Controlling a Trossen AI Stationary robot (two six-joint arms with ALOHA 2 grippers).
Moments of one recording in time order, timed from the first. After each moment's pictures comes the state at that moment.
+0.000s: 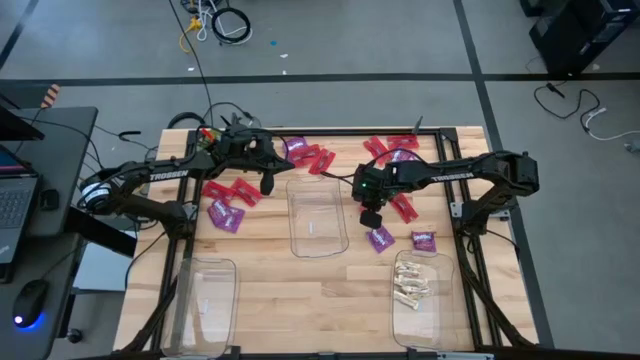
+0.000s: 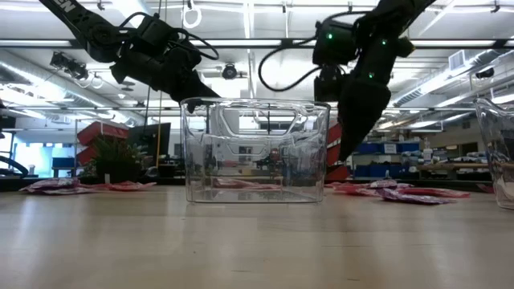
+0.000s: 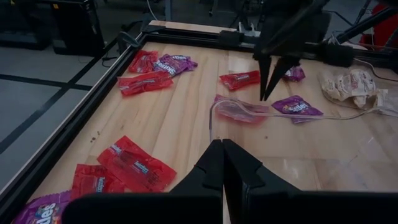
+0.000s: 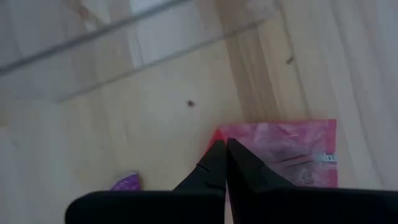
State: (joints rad) left arm 0.59 1.27 0.65 0.24 0.47 0.12; right arm -0.20 1.56 0.96 -0.58 -0.06 0.08
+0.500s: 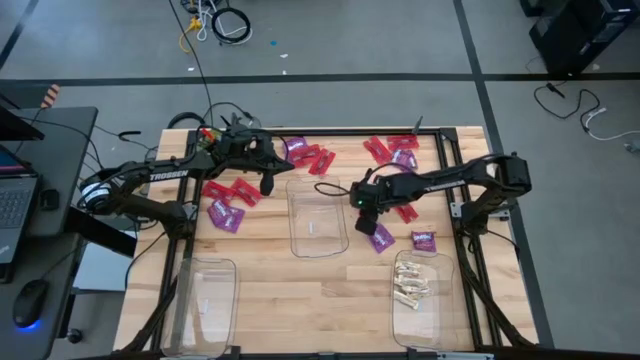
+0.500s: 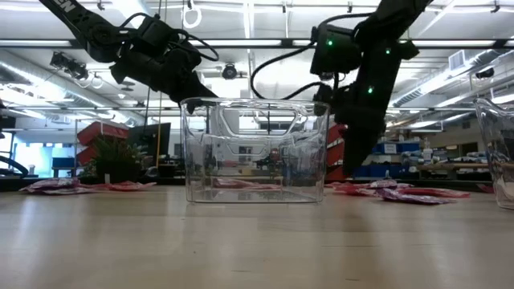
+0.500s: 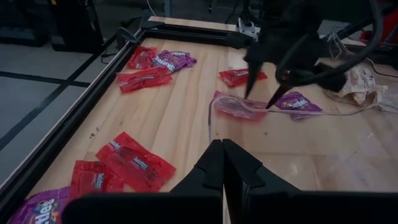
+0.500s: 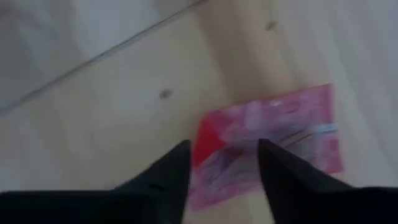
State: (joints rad) left arm 0.59 1.27 0.65 0.23 0.47 0.13; right arm -0.10 1.65 0.95 -0.58 0.17 0.32
